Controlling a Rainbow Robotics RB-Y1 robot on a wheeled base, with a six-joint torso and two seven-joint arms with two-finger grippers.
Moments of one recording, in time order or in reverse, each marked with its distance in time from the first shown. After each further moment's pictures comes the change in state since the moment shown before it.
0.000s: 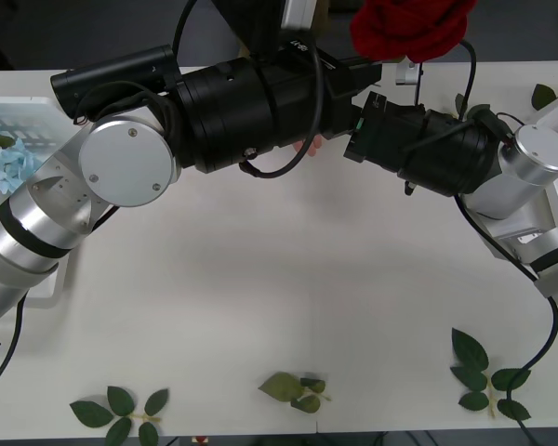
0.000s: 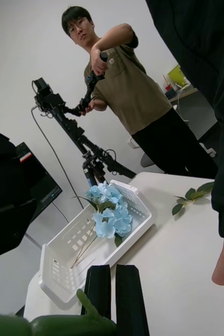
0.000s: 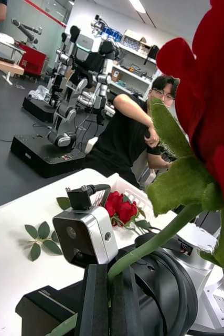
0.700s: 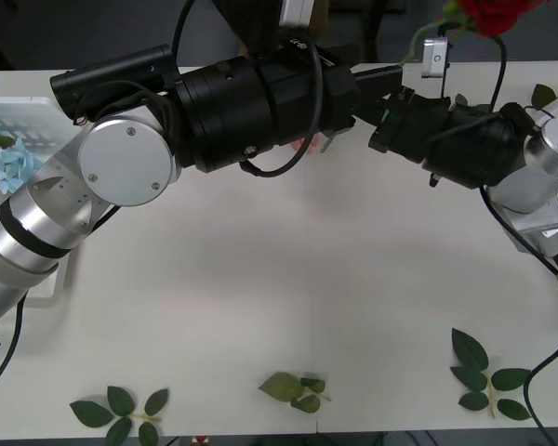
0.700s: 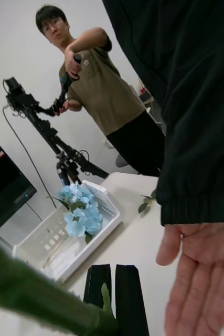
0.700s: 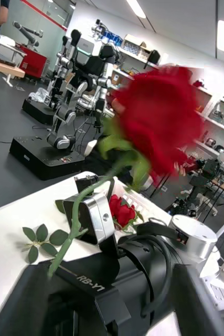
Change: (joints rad) right arm -0.004 -0.043 -0.058 0.042 0.057 -0.003 0.000; left arm 0.000 0.000 0.000 0.001 0.015 -0.013 0.000
